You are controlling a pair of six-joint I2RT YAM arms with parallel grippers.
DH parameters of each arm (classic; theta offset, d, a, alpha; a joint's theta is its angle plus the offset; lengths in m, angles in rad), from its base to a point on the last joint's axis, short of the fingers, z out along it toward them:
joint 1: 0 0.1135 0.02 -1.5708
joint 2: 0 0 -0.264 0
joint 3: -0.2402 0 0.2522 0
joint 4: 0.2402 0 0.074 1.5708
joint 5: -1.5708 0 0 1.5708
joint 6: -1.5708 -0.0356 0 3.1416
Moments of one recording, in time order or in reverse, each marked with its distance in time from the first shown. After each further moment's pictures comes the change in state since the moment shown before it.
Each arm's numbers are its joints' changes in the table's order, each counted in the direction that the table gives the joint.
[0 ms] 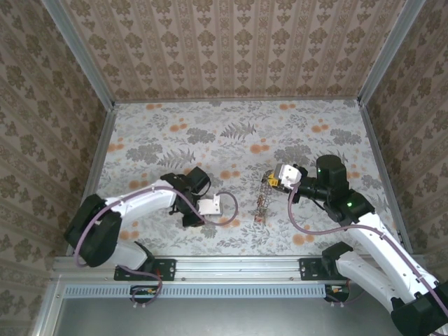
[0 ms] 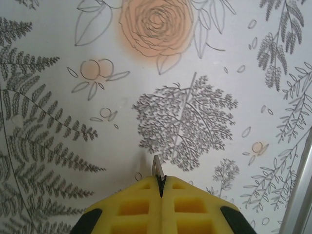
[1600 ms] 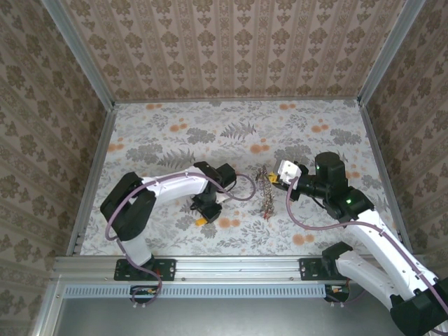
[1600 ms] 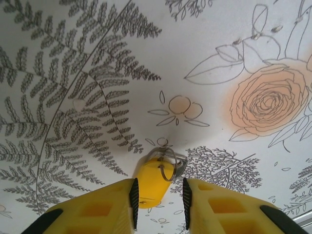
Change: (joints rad) left arm -0.153 0.309 -0.327 0.214 0.247 0.719; right arm 0.000 0.027 -0.031 0.024 -0.046 -0.033
